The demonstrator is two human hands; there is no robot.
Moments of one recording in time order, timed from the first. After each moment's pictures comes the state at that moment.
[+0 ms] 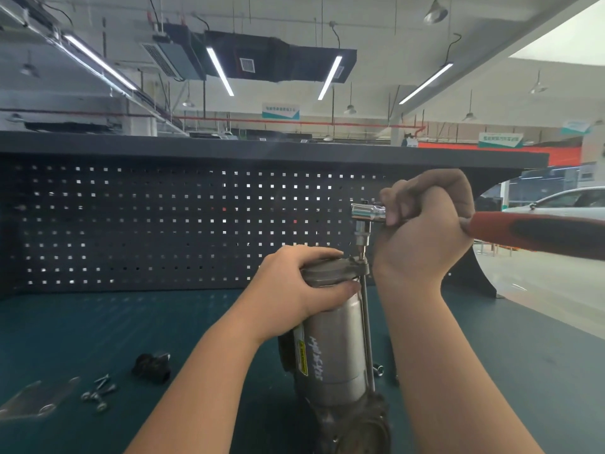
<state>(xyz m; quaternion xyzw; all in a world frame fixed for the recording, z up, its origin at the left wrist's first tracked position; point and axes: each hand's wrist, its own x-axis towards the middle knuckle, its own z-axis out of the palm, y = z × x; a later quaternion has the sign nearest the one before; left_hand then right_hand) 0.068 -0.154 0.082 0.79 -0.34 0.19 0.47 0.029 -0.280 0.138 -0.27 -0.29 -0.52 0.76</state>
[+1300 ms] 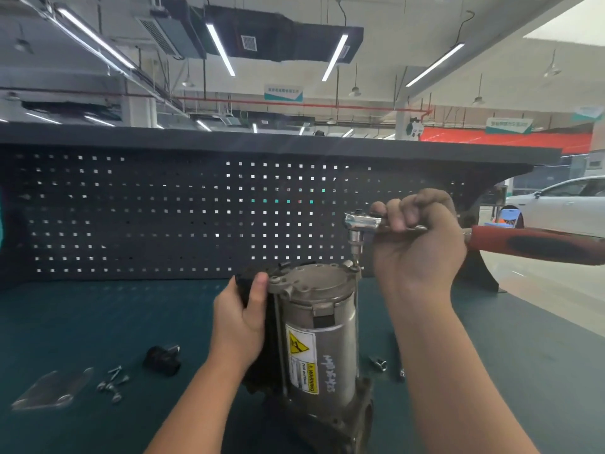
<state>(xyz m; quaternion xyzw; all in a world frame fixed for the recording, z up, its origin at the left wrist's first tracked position) 0.107 -0.120 0.024 0.67 -0.20 0.38 0.61 0.042 -0.284 0.136 -0.19 -0.26 -0.32 0.89</state>
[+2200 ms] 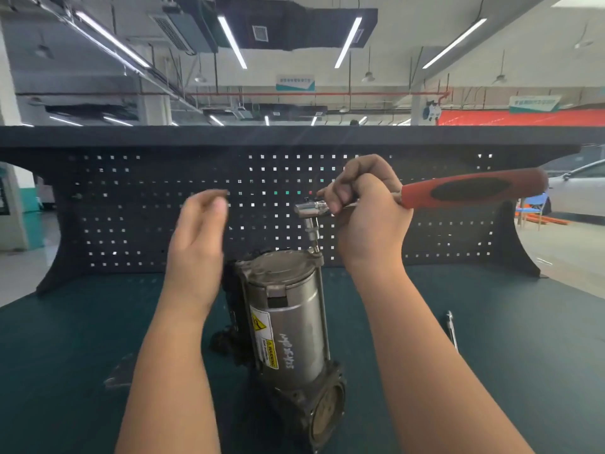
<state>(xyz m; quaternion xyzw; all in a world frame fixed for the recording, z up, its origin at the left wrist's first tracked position) 0.071 0.001 0.100 0.67 -0.19 0.38 0.60 0.051 -0.167 0.147 -0.39 -0.28 -0.33 0.81</state>
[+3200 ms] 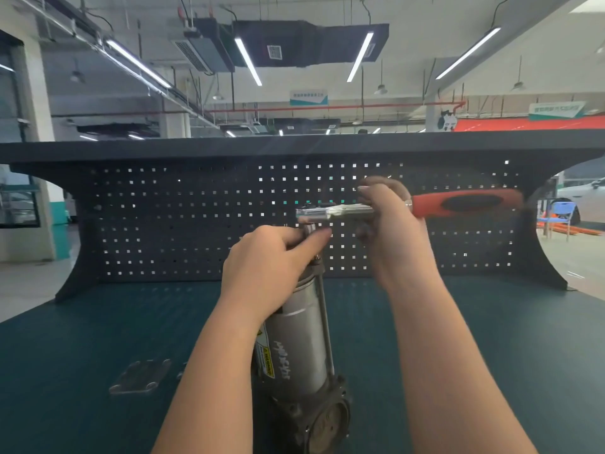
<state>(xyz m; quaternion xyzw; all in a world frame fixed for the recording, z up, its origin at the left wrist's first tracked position) 0.056 -0.057 0.109 0.85 -0.16 0.32 0.39 0.059 -0.200 0.135 -0.51 -0.15 -0.31 0.79</state>
